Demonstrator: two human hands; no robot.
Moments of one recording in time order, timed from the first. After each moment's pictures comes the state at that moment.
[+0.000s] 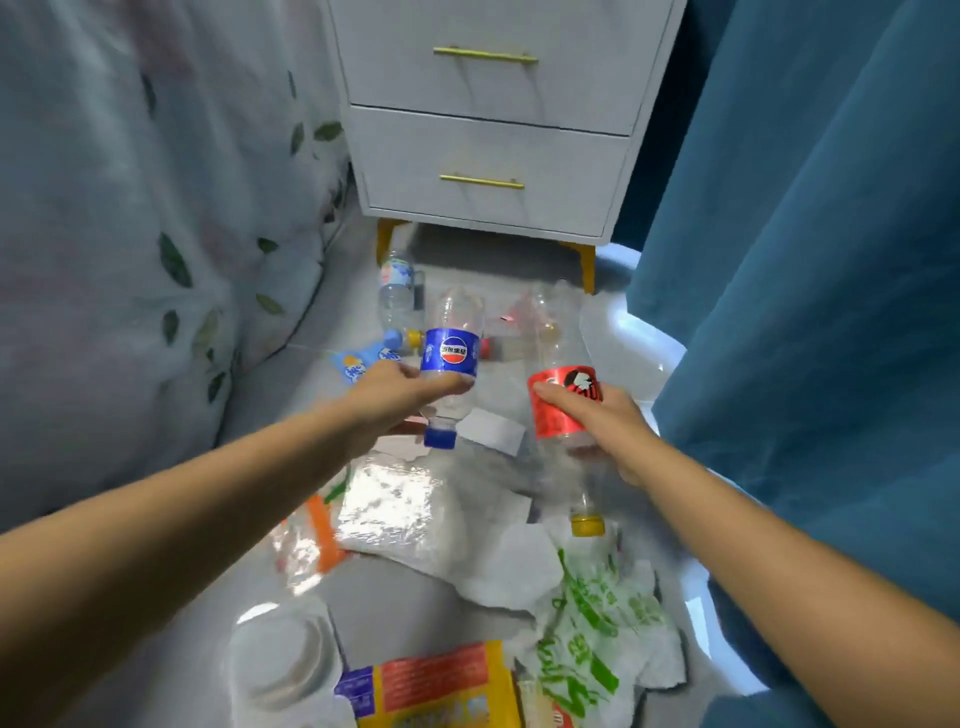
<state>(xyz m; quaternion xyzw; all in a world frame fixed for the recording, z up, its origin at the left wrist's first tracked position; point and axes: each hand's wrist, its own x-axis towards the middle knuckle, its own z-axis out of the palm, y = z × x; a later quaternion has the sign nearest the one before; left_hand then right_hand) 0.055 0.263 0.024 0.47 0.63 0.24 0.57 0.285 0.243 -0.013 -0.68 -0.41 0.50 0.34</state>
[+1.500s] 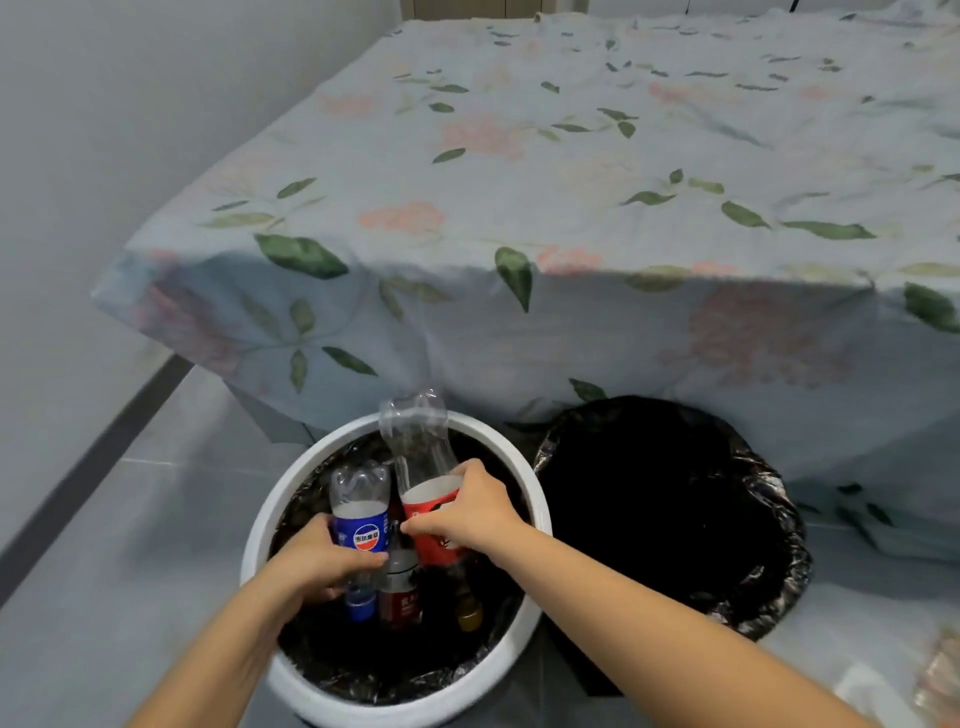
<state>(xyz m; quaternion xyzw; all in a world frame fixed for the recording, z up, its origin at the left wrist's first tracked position) -0.209 -0.480 0.061 -0.26 0.82 0.43 0.28 -0.214 -0.288 0.090 -0.10 -0.83 0.50 -0.23</state>
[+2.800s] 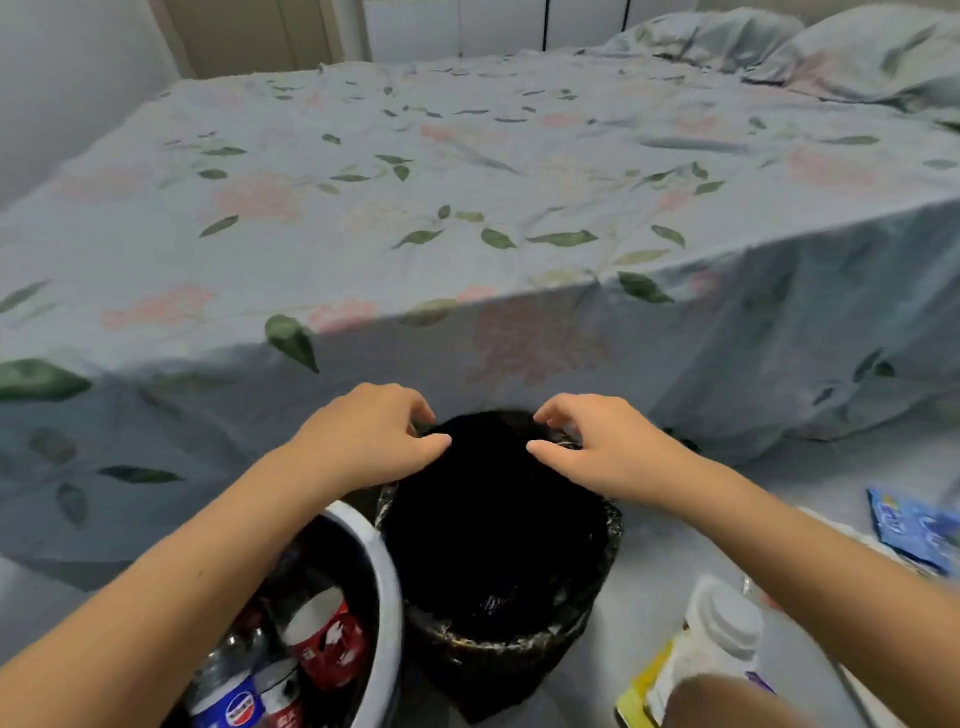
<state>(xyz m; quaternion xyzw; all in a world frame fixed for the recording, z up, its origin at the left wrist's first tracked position) -0.248 -0.248 0.246 0.30 0.93 0.09 0.17 -0.139 -0.049 0.216 -0.10 -0.96 0.25 -0.05</state>
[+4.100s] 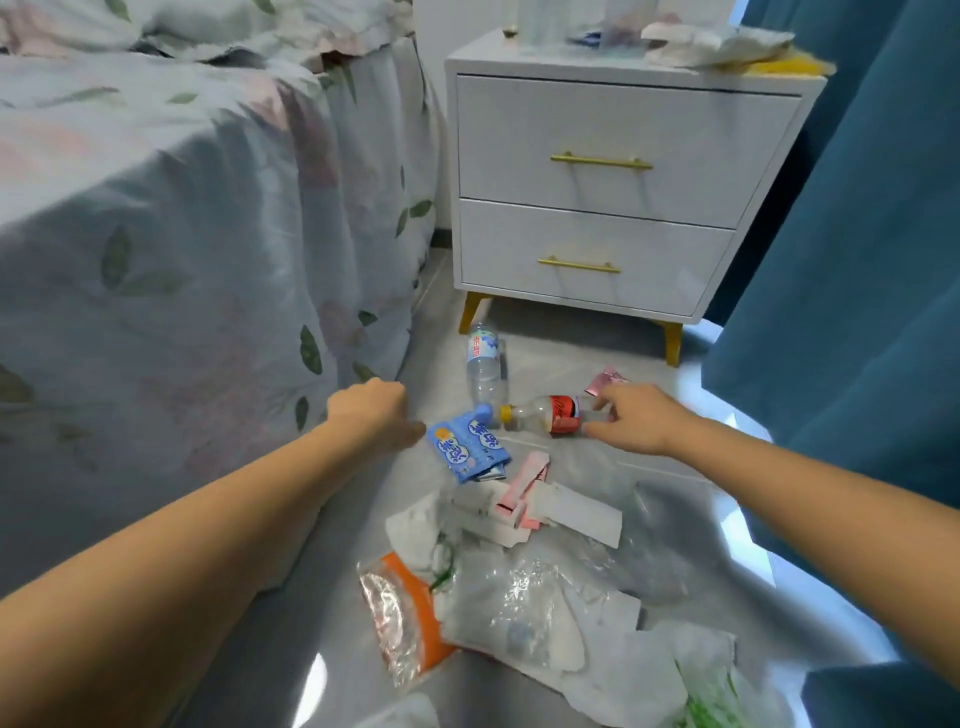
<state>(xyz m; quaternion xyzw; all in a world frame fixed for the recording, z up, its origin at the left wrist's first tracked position) -0.076 0.346 0.058 0.69 0.71 -0.10 0.07 0.207 0.349 0.054 -0.67 -0.72 0.19 -0.04</state>
